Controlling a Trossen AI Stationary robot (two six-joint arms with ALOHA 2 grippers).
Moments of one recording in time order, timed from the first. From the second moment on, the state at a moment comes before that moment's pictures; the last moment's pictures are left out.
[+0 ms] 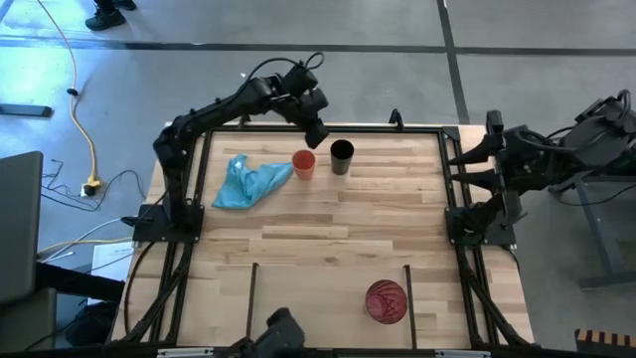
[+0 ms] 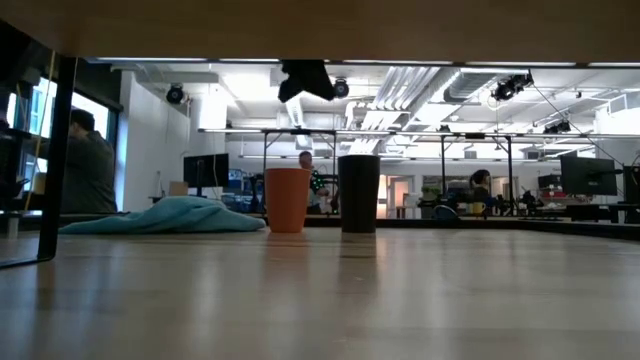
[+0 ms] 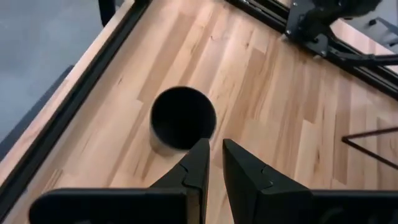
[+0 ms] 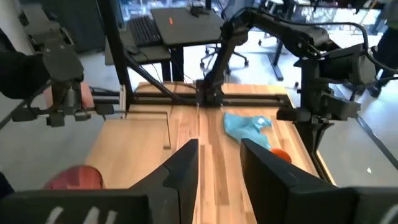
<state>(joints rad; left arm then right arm) 0.66 1.91 1.91 -0.90 0.36 -0.03 0.66 1.30 2.35 -1.49 0.60 0.25</state>
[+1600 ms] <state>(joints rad) 0.61 2.04 1.91 -0.76 0.21 -0.26 0.66 1.29 2.35 -1.54 0.64 0.18</state>
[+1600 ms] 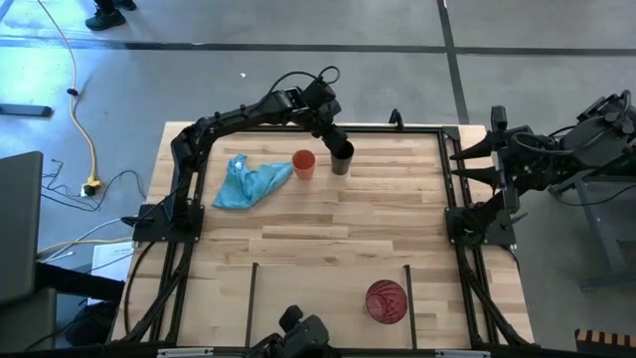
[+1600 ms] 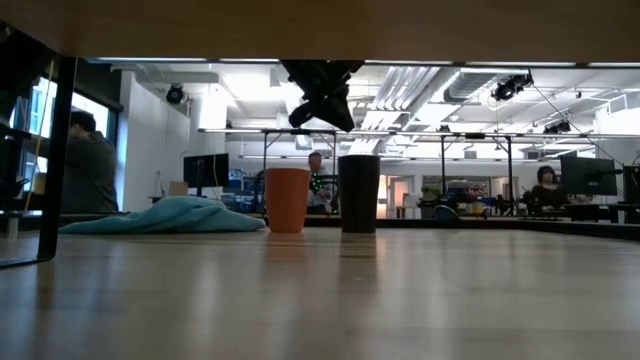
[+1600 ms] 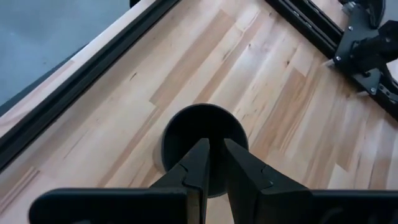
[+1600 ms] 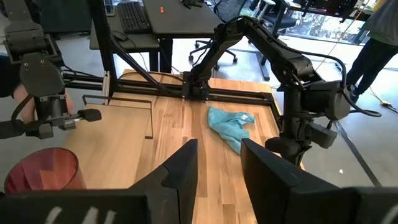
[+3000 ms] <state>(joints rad) 0.62 2.04 1.91 -0.84 0.17 -0.32 0.66 1.29 2.35 -1.54 0.63 0.18</state>
